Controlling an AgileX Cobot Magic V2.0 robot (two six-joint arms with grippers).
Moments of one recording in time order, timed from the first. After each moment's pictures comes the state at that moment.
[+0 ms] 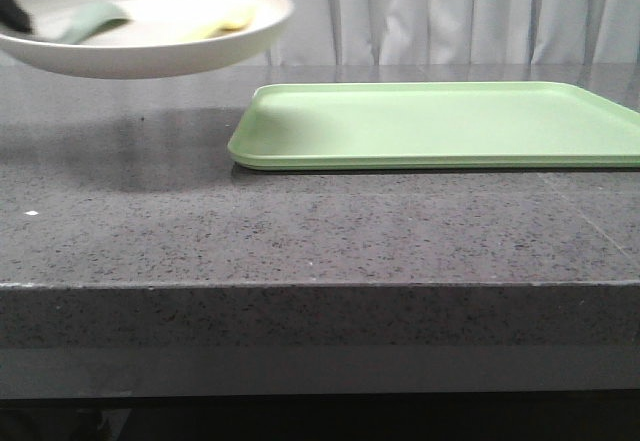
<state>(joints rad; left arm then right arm) 0.01 1.62 -1.42 -0.57 0.97 0.09 0.07 0.52 -0.52 0.15 0.28 -0.02</state>
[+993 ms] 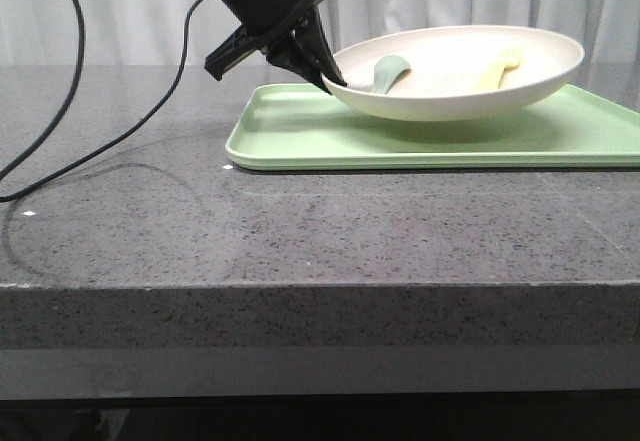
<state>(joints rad) -0.43 2.21 -2.07 -0.56 0.93 -0.20 0.07 0.52 -0.52 0.15 0.28 -0.02</state>
